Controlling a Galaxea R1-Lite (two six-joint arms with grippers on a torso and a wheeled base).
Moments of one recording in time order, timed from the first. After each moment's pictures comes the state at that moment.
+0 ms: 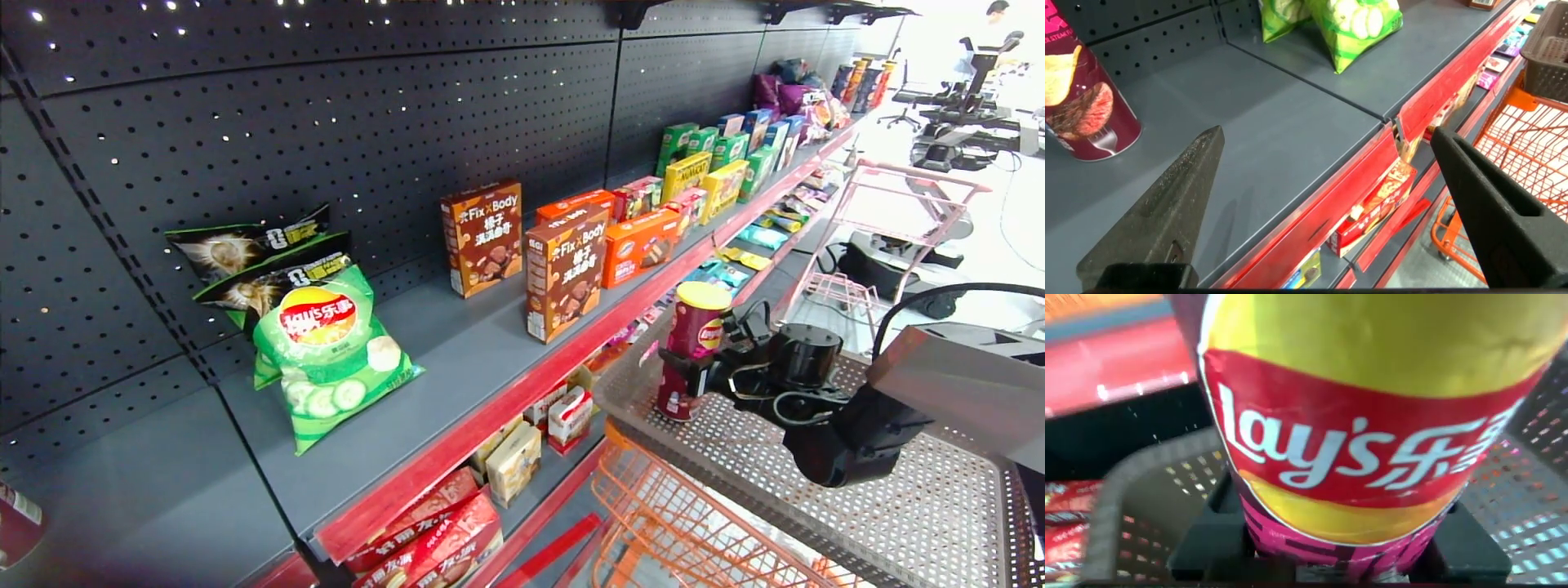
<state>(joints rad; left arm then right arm) 0.00 0.00 0.00 0.00 0.00 0.00 0.19 2.34 -1.00 -1.29 0.37 -0.01</state>
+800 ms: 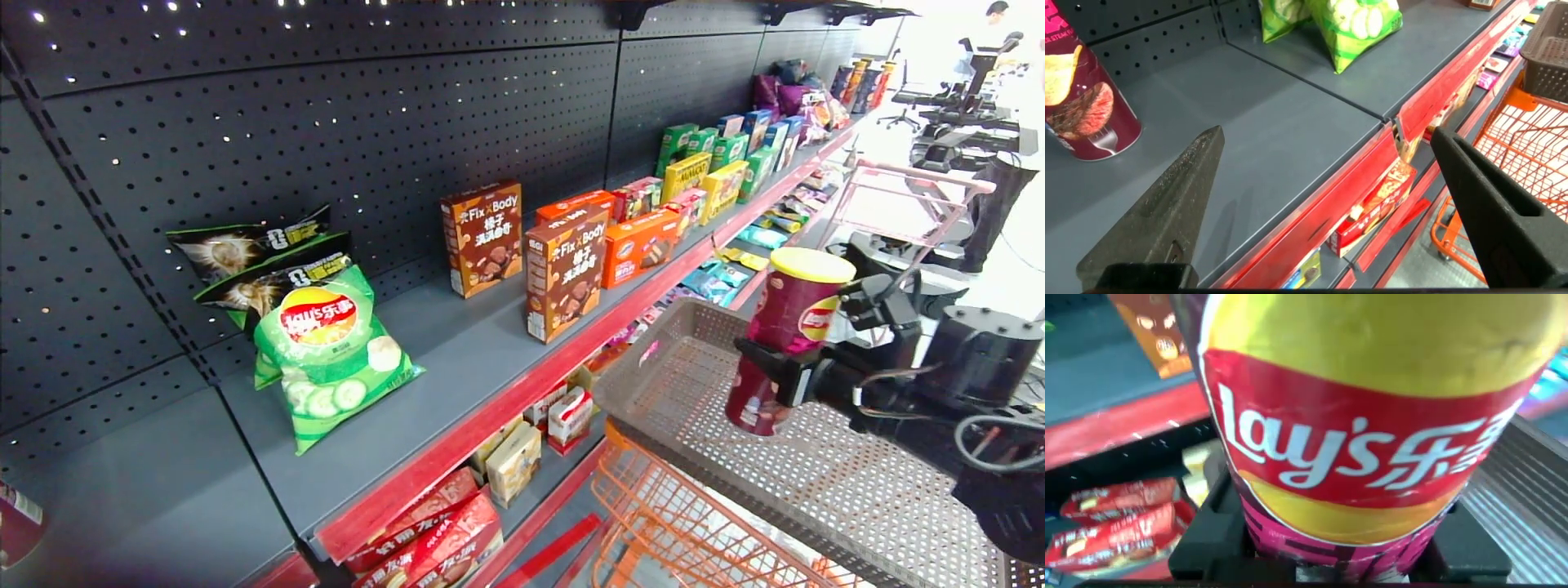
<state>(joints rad) 0.00 0.00 0.00 0.00 0.00 0.00 0.20 1.75 -0.49 -1.21 0.20 -0.01</state>
